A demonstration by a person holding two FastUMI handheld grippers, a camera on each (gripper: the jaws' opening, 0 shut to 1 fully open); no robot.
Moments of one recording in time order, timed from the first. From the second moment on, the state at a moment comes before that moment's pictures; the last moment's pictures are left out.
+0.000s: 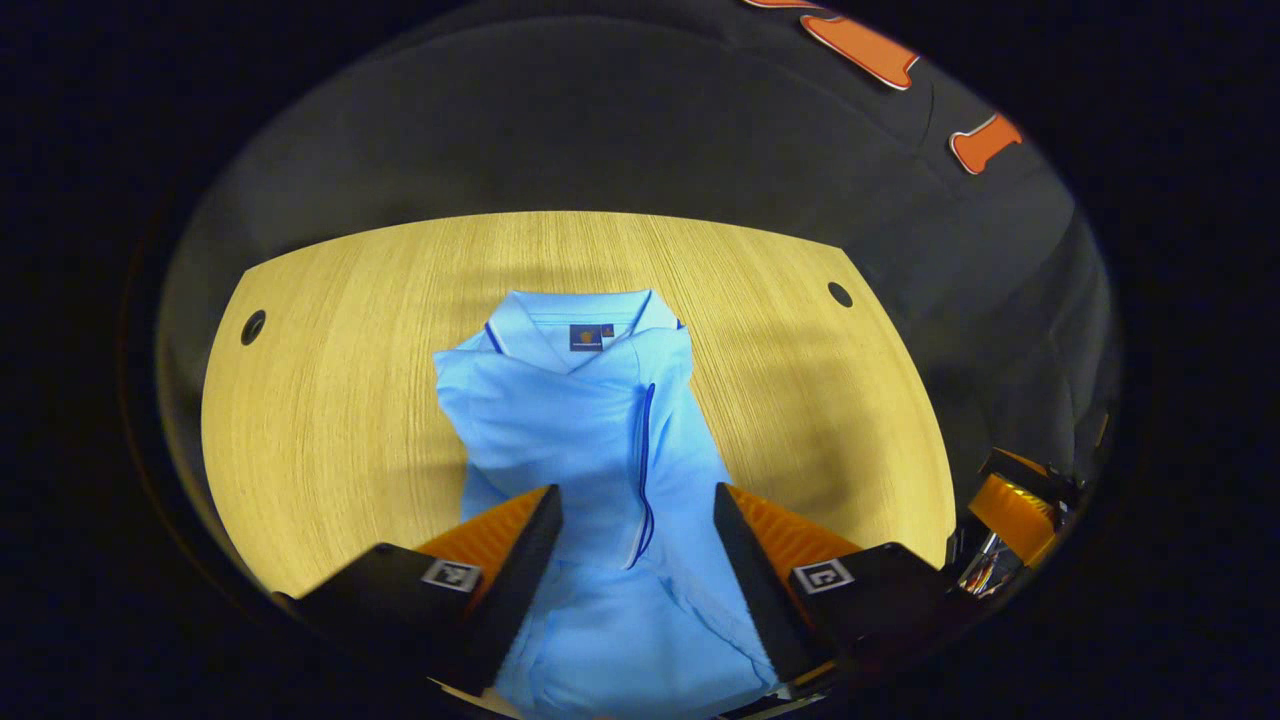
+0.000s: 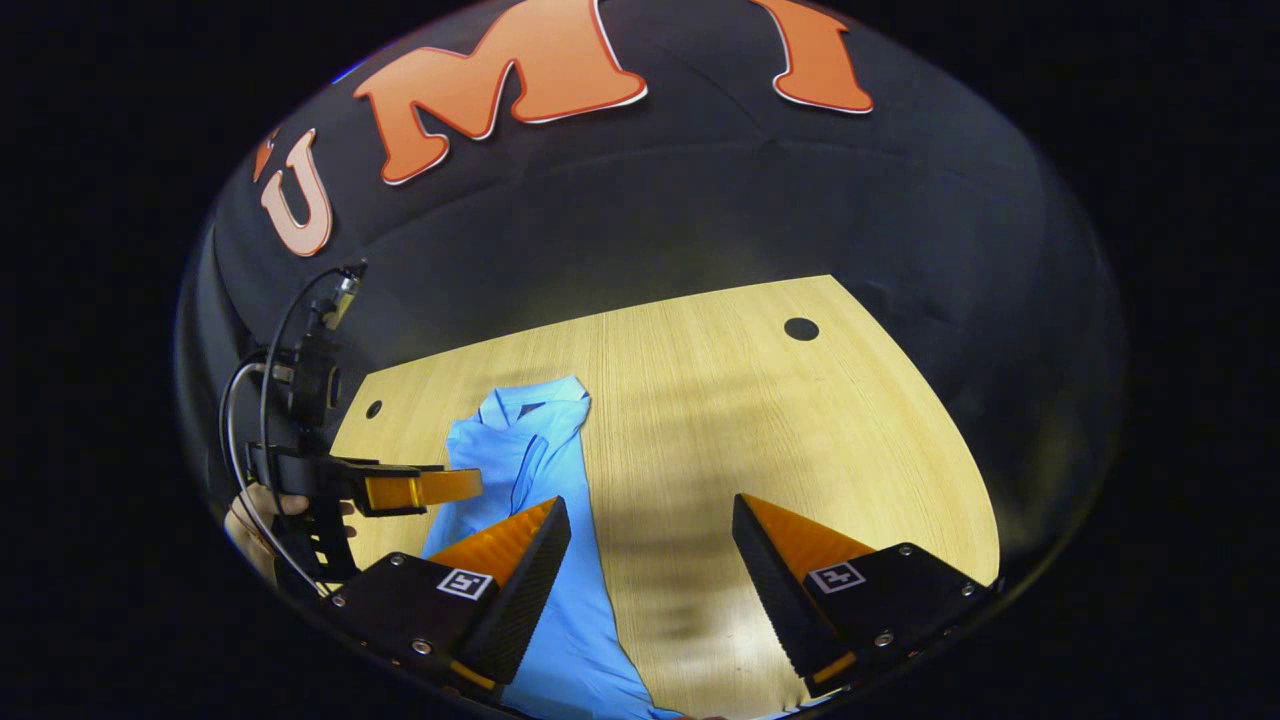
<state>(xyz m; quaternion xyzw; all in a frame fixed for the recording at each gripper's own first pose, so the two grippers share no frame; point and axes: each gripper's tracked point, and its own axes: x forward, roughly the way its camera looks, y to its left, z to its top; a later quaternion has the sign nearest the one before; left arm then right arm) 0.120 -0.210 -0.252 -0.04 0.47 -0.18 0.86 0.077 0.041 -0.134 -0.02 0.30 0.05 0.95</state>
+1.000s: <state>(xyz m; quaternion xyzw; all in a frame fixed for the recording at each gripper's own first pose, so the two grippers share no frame) -0.101 -0.054 -0.325 -0.02 0.56 -0.10 0.82 -0.061 0.050 -0.283 -0.14 0.48 0.05 0.86</state>
